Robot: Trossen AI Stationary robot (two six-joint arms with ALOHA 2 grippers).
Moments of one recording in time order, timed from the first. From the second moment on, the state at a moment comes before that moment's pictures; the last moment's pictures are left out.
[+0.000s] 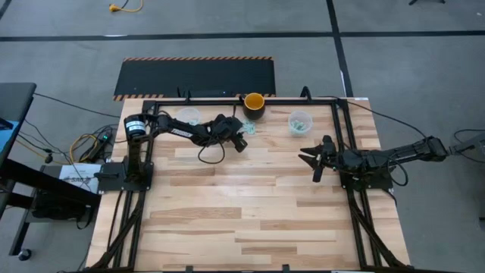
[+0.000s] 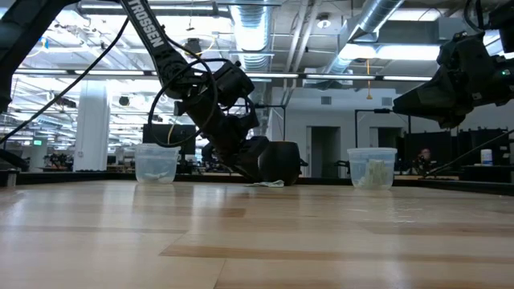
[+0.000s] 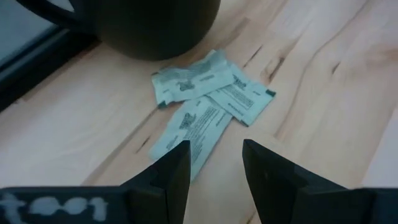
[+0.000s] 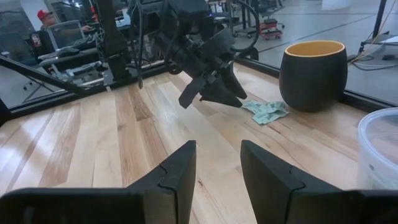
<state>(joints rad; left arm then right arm) 0.35 1.96 1.01 0.24 -0.28 -0.18 0.17 0.28 0.01 0.06 0.50 0.25</state>
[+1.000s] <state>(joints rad) 0.36 1.97 1.01 0.19 -0.24 -0.21 0.18 0.28 0.01 0.06 0.50 0.25</state>
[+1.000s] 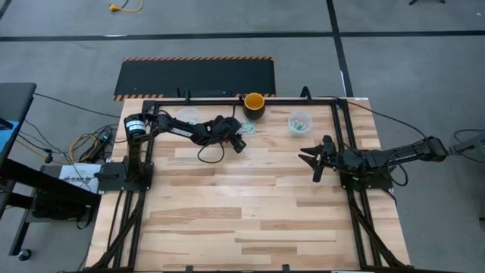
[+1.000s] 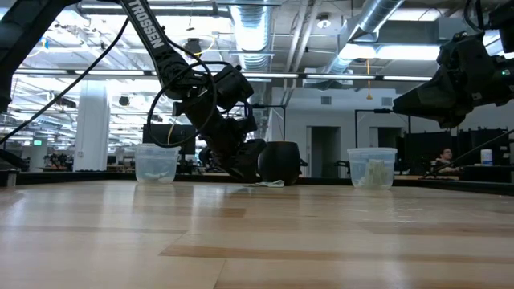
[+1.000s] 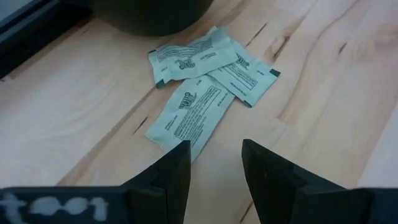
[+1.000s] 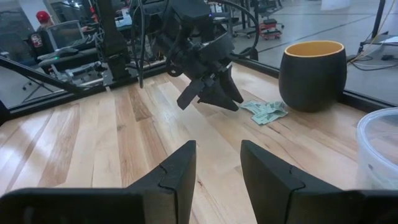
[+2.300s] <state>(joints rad) 0.31 1.96 1.01 0.23 -0.32 -0.09 0.18 0.28 0.01 0.06 0.50 0.25</state>
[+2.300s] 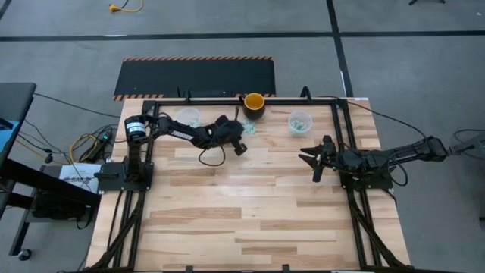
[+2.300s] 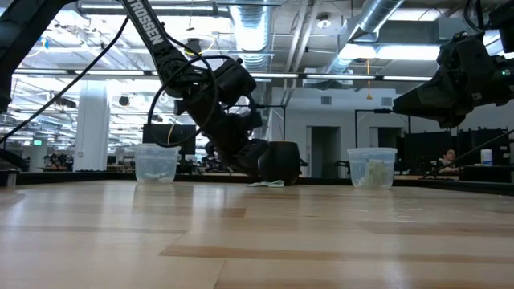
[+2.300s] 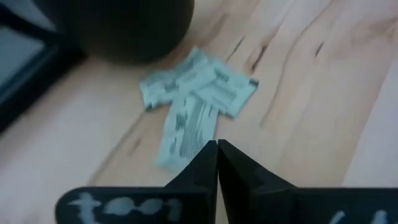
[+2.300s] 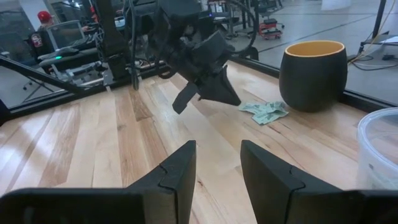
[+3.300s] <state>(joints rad) 0.39 2.06 1.10 0.11 -0.11 -0.14 0.17 0.28 0.01 0.06 0.51 0.25</state>
